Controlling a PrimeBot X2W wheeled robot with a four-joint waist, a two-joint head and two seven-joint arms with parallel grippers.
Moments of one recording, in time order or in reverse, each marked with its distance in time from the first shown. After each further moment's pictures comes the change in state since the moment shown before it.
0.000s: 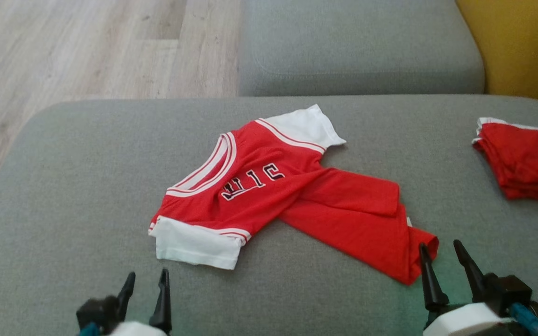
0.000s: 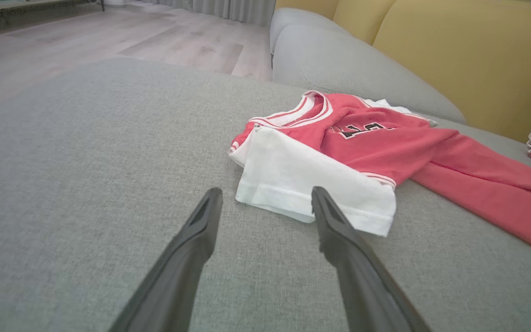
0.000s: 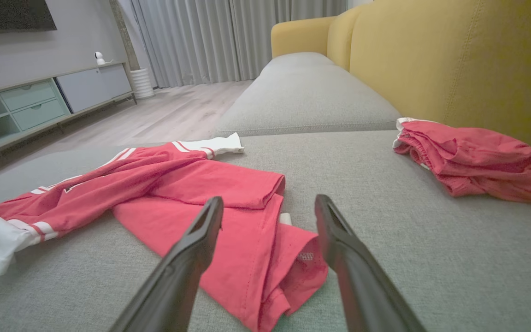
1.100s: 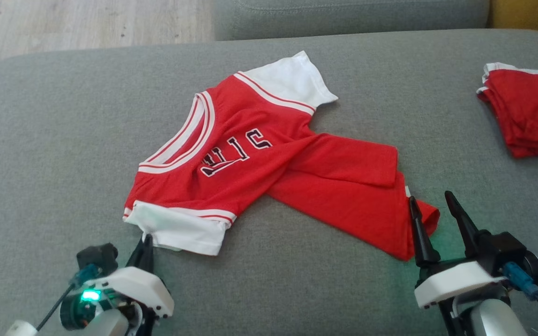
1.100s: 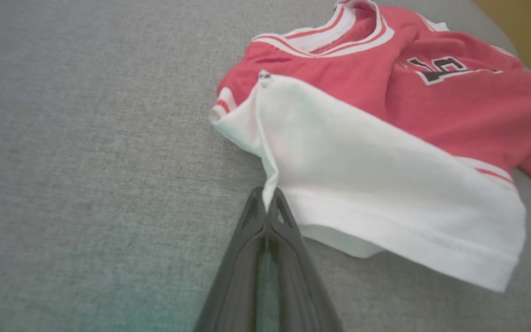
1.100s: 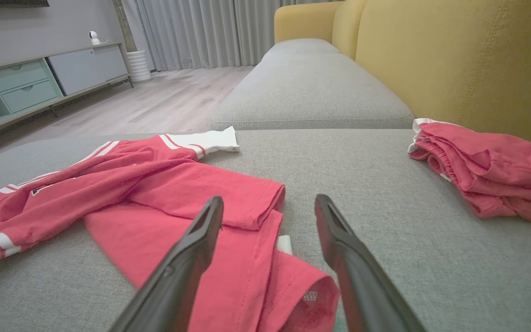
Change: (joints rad) left arm -0.285 -0.083 0.001 0.369 -0.079 -0.135 0.081; right arm -0.123 -0.001 0.030 -0.062 -0.044 0.000 0.030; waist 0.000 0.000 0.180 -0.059
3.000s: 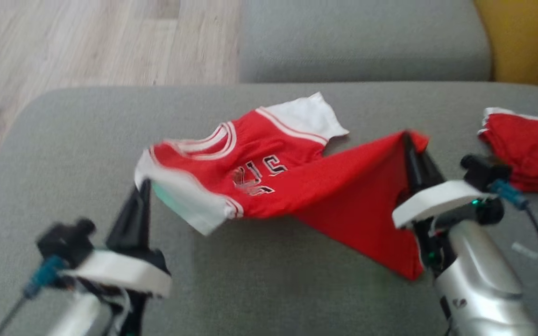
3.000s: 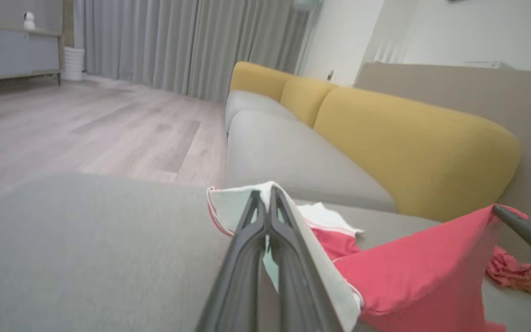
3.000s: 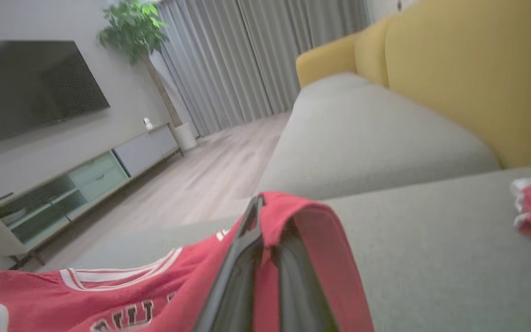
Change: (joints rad) left arm 0.151 0.191 0.030 -0.740 0.041 0.160 0.021; right arm -0.405 -0.003 0.118 0.426 0.352 0.000 -0.012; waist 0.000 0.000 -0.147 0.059
